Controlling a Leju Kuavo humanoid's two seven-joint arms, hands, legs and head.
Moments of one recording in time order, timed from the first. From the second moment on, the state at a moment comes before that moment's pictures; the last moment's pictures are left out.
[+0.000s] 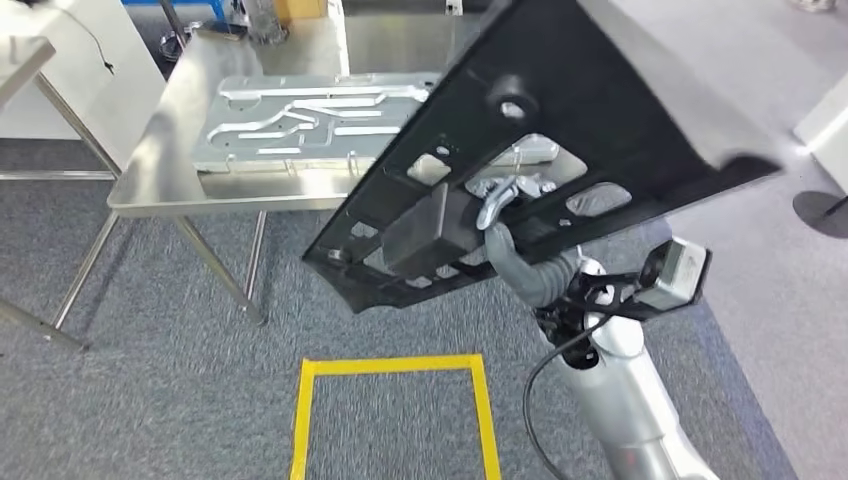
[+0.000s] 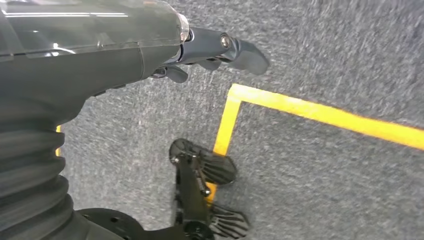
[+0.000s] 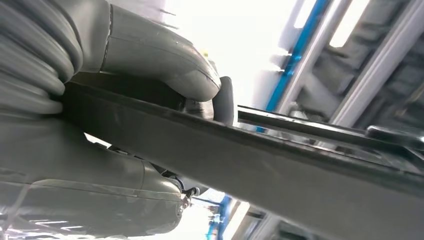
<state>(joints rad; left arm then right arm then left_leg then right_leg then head) -0.09 -0.11 1.22 -0.21 -0.85 -0.11 -0.24 -0.47 -0.07 0.30 -1.62 -0.35 0.49 -0.49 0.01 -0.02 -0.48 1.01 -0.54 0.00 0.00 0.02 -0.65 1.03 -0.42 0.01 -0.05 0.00</state>
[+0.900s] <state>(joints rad) -0.09 -0.11 1.23 -0.21 -0.84 -0.11 -0.24 -0.46 -0.08 0.28 -1.65 -0.35 0.50 -0.51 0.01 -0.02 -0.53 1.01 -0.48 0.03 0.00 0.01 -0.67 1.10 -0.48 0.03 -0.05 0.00</state>
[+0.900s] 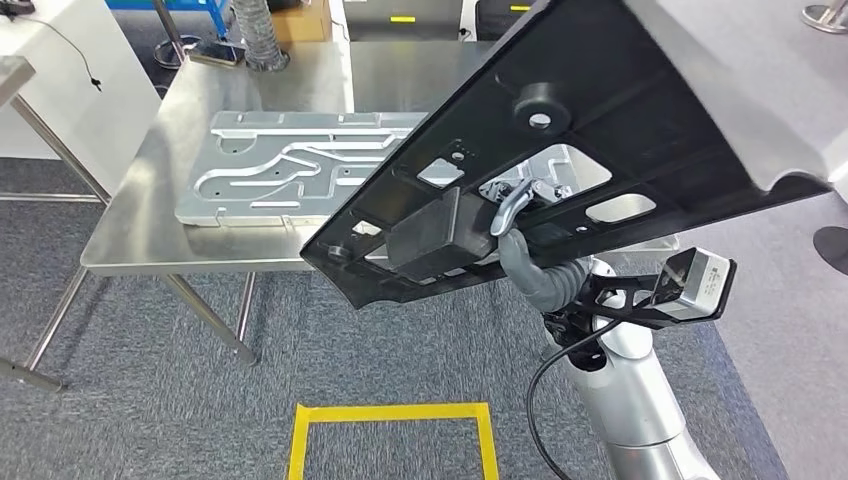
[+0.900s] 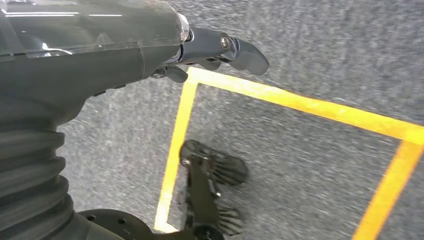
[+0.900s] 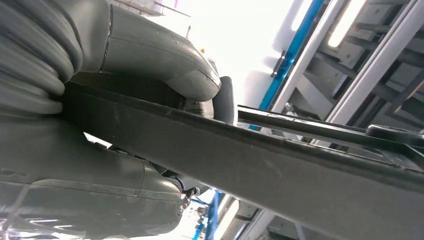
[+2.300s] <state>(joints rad) -0.10 -0.12 1.23 -0.21 -0.88 -0.12 -0.28 -1.11 -0.08 0.49 -0.54 1.25 -0.16 -0.12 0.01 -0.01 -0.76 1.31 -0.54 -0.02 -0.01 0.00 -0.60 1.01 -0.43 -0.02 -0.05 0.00</state>
